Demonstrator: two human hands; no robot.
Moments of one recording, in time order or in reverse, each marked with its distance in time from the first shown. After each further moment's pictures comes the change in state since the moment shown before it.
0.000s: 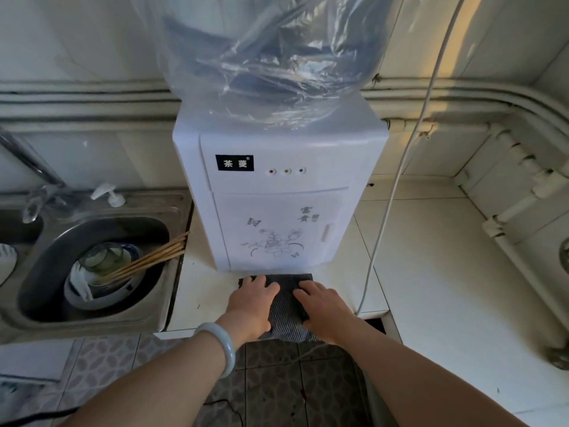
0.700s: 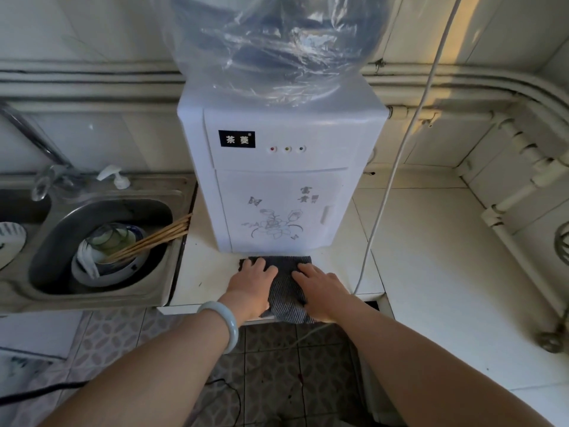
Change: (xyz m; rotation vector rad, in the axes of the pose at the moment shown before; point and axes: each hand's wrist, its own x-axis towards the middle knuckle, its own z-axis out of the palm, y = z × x) left_hand -0.007 0.004 0.006 0.005 -0.013 -0.020; right_hand -0.006 -0.006 -0.003 -0.005 -0.078 0.053
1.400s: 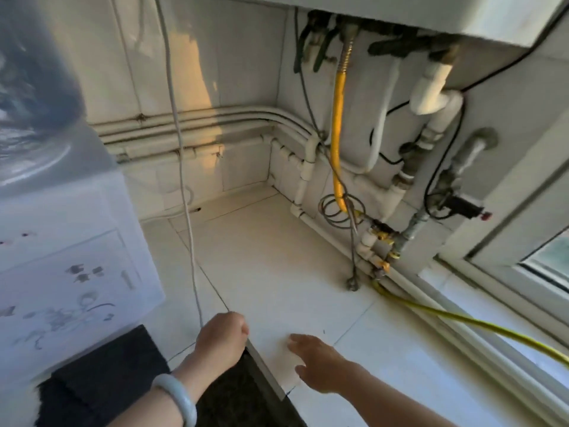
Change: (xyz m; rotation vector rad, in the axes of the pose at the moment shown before) left_hand 0.009 0.222 -0.022 -0.201 0.027 0.332; right_hand -0.226 0.136 0.074 0.459 0.006 0.552
